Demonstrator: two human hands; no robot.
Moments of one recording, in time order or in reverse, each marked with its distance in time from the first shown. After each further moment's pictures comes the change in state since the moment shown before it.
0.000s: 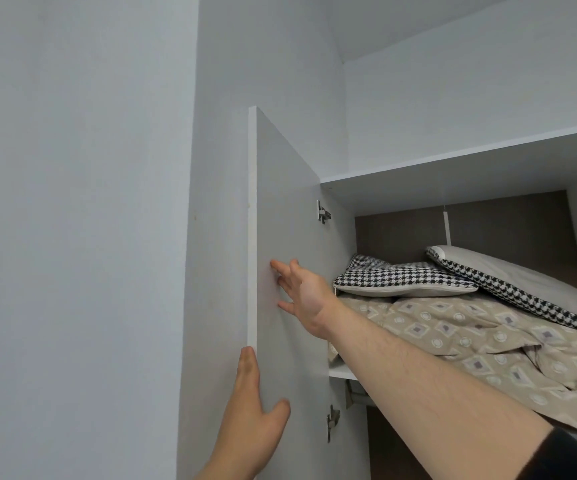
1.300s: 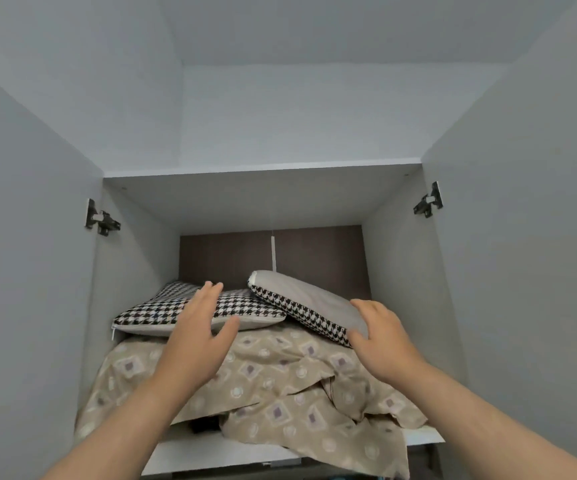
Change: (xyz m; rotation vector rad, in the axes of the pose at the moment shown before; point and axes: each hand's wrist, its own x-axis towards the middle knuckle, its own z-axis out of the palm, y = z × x) left_hand 0.186 0.151 0.271 -0.079 -0.043 0.550; right_hand -0.153 -0.025 -0.437 -1.479 0.853 -0.057
